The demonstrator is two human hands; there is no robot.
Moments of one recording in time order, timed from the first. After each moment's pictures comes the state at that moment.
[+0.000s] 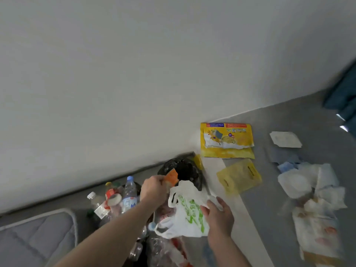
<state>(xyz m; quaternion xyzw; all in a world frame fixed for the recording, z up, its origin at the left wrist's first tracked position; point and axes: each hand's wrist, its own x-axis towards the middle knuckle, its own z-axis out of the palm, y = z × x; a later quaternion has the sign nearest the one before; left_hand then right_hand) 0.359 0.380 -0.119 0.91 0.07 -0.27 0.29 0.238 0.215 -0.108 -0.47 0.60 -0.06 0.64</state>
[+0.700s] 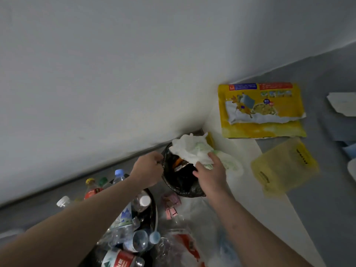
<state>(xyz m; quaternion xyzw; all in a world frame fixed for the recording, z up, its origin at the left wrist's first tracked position) 0.453 0.403 -0.280 0.90 0.01 -0.34 0.26 0.368 0.228 -0.292 -0.63 0.48 0.02 0.61</state>
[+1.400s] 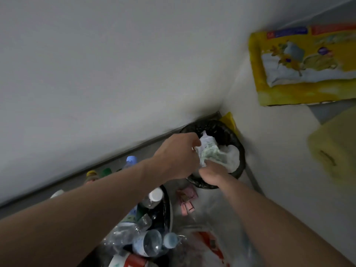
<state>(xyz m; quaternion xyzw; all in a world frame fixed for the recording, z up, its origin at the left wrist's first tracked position) 0.449 0.372 -0.289 0.90 -0.20 -0.34 0.19 0.373 0.241 -0.467 -0.80 0.26 0.43 0.33</state>
